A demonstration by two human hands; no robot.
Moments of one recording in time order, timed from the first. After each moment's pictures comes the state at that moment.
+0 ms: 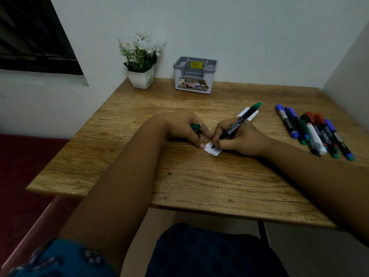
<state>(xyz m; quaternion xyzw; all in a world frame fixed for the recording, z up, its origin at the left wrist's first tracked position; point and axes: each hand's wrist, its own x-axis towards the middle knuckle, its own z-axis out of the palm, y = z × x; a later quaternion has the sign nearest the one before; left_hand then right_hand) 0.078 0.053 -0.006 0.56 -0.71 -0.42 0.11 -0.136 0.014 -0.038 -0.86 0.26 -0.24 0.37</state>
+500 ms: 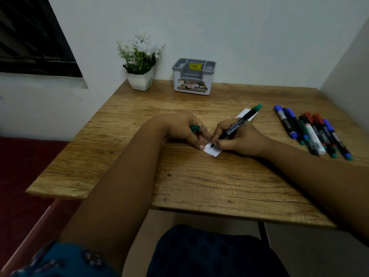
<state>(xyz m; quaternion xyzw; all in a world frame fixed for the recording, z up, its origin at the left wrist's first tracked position) 0.077 0.054 -0.006 0.56 -0.71 -0.42 0.11 -0.138 0.011 -0.040 -0.86 0.26 -0.24 0.37</state>
